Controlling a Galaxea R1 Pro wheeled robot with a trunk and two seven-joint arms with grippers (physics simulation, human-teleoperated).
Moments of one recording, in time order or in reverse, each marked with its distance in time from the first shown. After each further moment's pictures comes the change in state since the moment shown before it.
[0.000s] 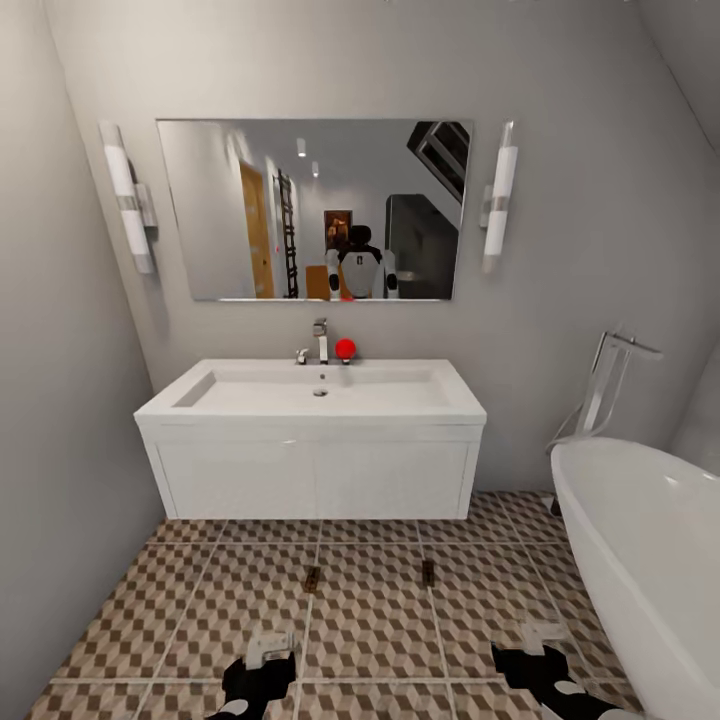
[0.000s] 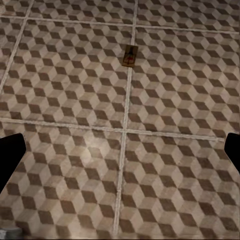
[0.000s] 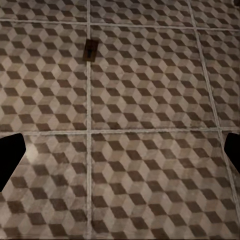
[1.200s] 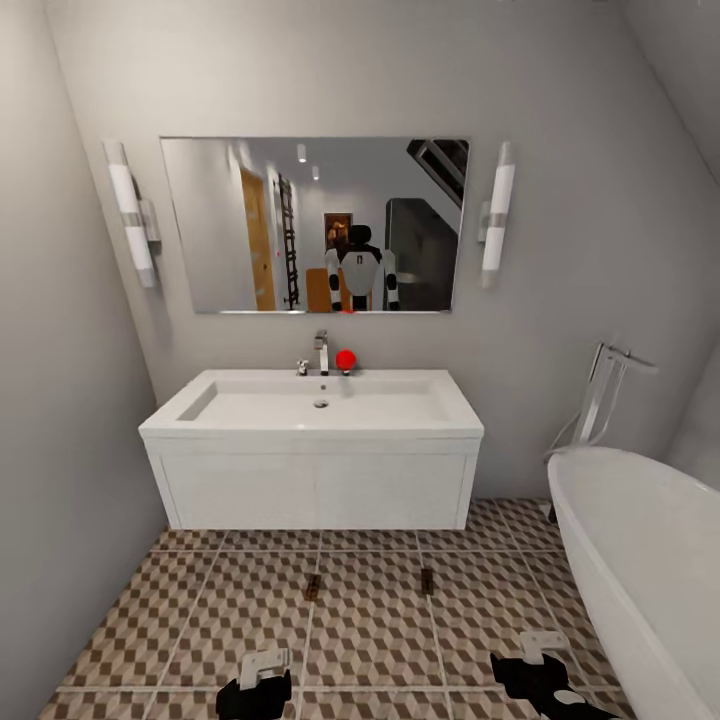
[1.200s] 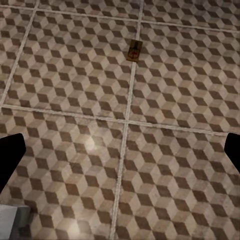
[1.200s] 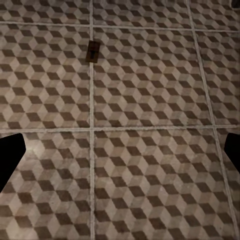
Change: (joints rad) left arm 0.036 0.004 -0.001 0.001 0.042 -0.006 -0.002; right arm 0.018 0.007 0.000 0.000 -0.001 0.000 -0.001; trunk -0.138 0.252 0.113
